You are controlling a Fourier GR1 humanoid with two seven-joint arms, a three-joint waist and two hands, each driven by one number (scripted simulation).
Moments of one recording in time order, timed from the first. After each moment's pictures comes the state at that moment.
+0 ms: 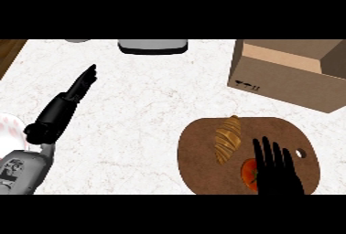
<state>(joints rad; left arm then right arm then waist) -0.27 0.47 -0.21 -1.48 0.10 -0.01 -0.10 0.04 -0.52 0.74 -1.94 1.10 0.13 1.05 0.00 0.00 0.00</state>
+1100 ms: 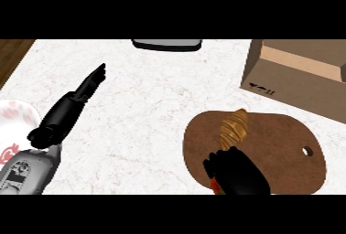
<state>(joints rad) -0.27 0.39 -0.18 -1.54 0.03 -0.08 -0.08 -0.19 -0.49 0.82 -1.82 0.99 0.15 0.36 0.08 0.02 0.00</state>
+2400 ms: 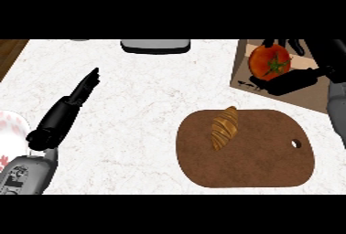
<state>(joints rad) -0.22 0.37 -0.13 -1.53 -0.01 -0.09 -0.08 -0.69 -0.50 0.08 -1.48 0.46 0.15 0.01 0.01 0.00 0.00</state>
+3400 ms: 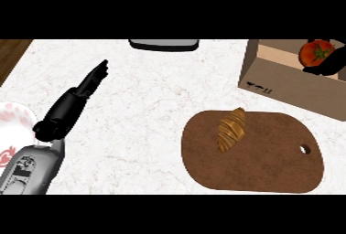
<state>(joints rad) -0.30 0.34 -0.12 -1.51 -0.02 -0.13 -0.06 -1.03 -0.70 0.11 -0.56 0.72 0.32 -0.37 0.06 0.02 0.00</state>
